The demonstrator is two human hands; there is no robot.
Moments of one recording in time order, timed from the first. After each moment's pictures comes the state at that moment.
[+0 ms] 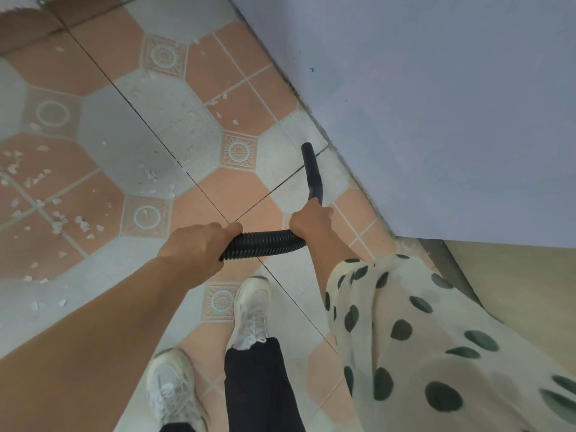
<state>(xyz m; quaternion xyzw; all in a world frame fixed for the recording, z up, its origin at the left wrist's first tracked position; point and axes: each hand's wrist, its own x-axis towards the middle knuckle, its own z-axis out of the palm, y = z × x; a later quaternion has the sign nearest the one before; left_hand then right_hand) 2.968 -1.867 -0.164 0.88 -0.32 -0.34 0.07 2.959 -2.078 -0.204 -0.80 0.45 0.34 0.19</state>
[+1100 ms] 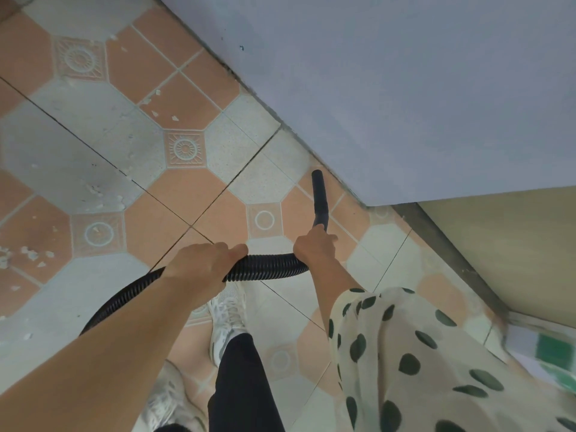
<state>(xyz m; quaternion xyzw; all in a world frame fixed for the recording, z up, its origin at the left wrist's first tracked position) 2.929 -1.951 -0.154 0.82 -0.44 -0.36 0.03 2.864 -2.153 -0.191 -0.72 0.56 0.34 0.23</state>
